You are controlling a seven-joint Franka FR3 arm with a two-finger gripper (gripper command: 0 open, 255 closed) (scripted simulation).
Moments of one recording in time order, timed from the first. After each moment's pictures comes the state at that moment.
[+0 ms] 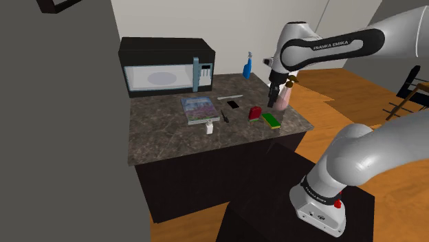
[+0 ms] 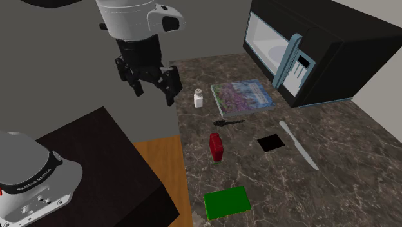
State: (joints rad) arm -0.05 -0.54 -0.36 -2.56 -0.23 2.03 -0.68
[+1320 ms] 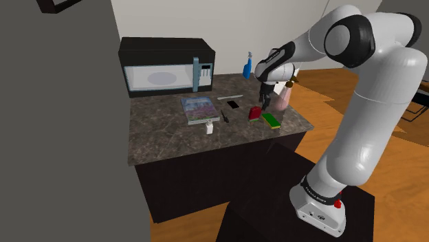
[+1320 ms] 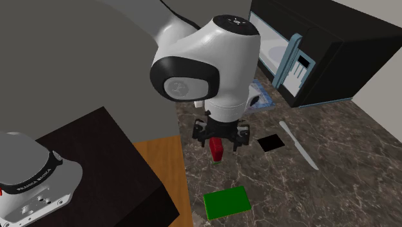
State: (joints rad) arm -0.05 0.20 -0.60 -2.25 0.14 2.42 -1.40
